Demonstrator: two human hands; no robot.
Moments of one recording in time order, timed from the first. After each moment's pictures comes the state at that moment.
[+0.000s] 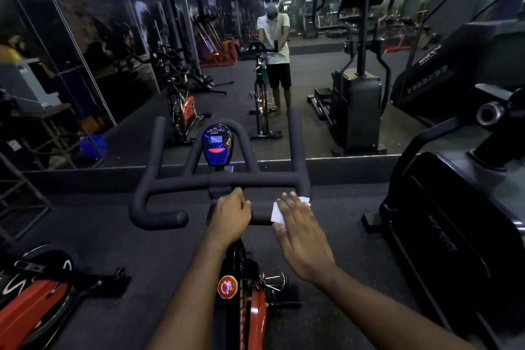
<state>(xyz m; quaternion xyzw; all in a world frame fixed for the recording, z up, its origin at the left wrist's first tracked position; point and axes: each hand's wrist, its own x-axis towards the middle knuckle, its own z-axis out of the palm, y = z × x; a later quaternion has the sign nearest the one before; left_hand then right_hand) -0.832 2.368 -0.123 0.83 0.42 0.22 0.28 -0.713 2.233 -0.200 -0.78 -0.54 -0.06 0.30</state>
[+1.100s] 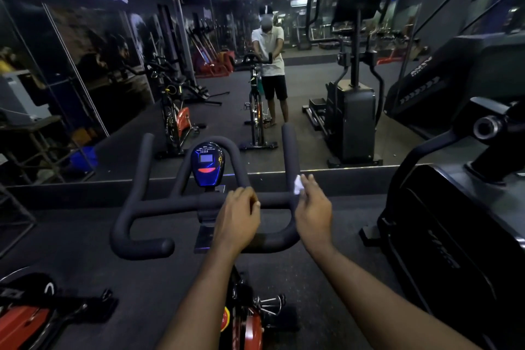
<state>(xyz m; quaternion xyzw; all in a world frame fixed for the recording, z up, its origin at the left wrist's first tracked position) -0.781 2.389 -0.122 0.88 0.30 0.32 0.19 -0.645 2.291 -0.153 -0.76 -0.32 -0.04 0.57</state>
